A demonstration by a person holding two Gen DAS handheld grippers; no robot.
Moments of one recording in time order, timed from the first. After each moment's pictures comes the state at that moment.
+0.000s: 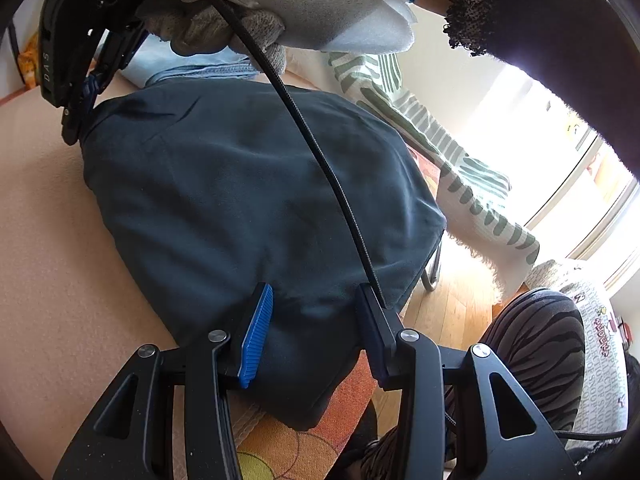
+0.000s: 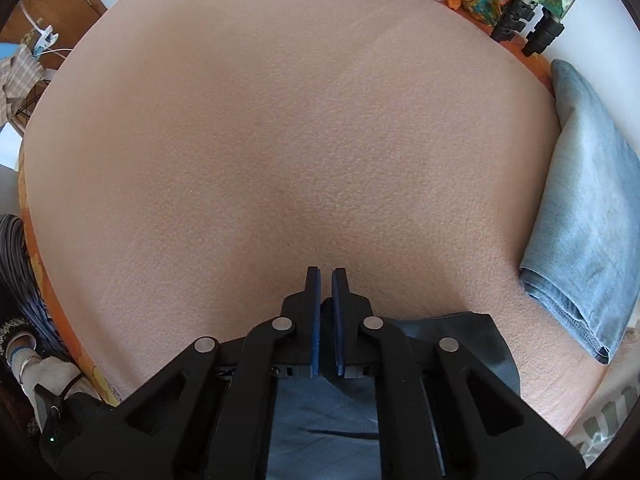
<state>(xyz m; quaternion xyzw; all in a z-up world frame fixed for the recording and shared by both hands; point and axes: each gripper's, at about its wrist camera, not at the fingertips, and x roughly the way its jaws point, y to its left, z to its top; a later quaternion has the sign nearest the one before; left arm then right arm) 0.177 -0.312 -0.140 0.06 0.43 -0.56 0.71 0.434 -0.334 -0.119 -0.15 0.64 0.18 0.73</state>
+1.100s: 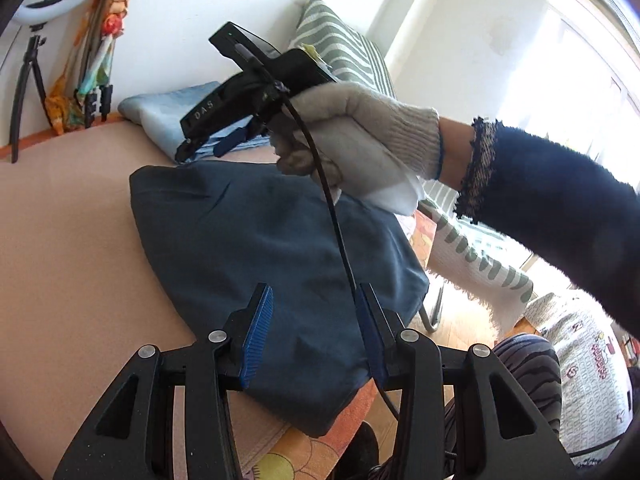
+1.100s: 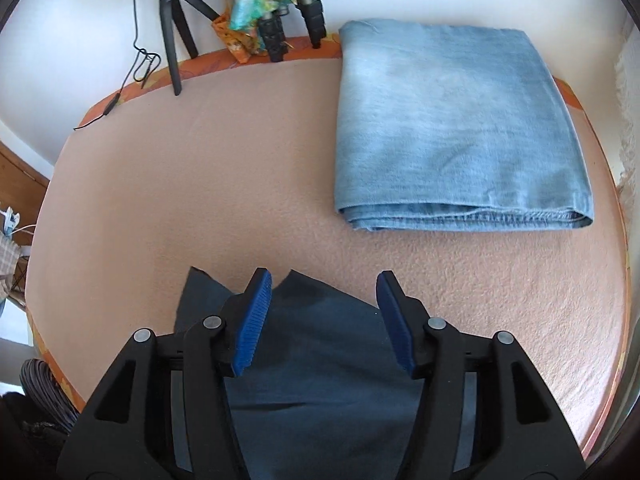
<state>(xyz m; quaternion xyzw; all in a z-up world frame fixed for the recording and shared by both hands) 0.201 -0.286 -0.091 0.01 0.38 -0.54 0.75 0.420 -0.476 -0.106 0.08 0.57 0.02 0.82</state>
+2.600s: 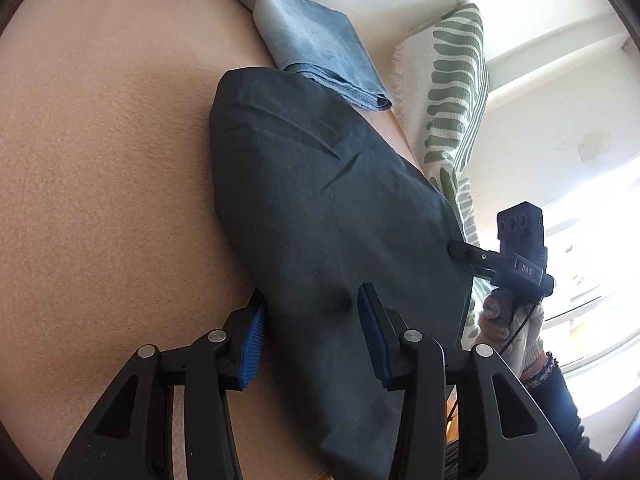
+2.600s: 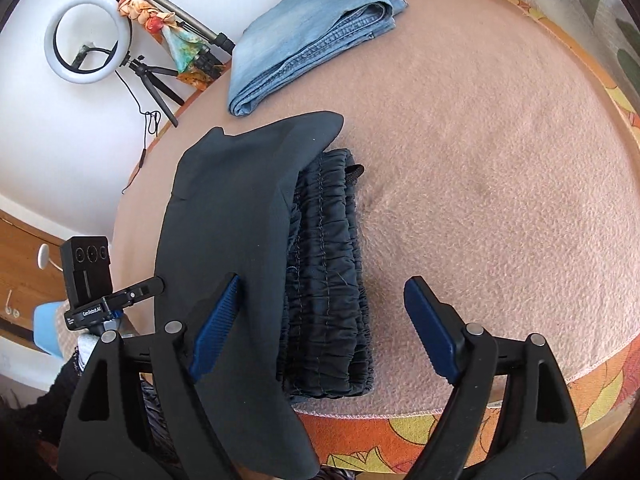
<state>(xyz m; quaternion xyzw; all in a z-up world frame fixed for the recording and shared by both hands) 0.302 -0.297 -0.160 -0.14 0.56 -0.45 0.69 0.197 -0.615 -0.129 0.34 0.50 0.05 0.80</state>
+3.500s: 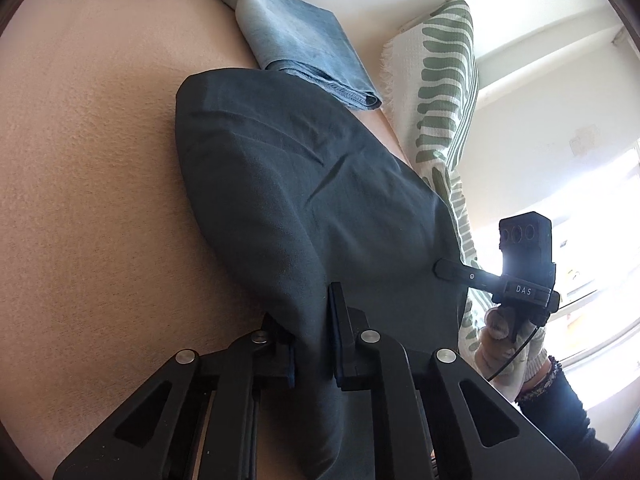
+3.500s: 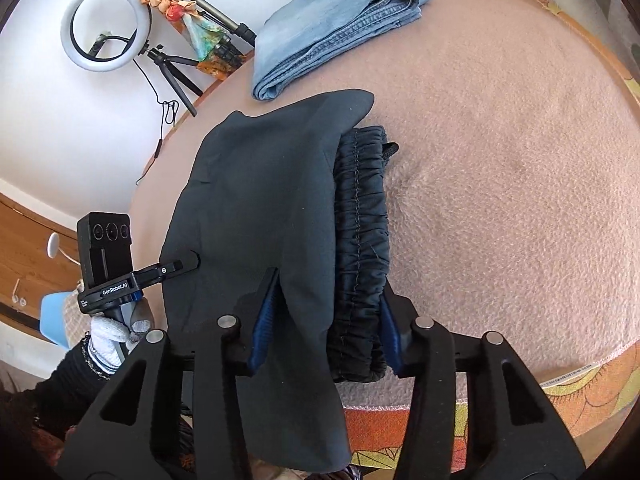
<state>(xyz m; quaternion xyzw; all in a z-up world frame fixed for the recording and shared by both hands) 0.304 -0.314 -0.161 -0.14 0.54 -0.47 0.69 0.188 -0.581 -0.112 0.29 0.50 0.05 0.81</state>
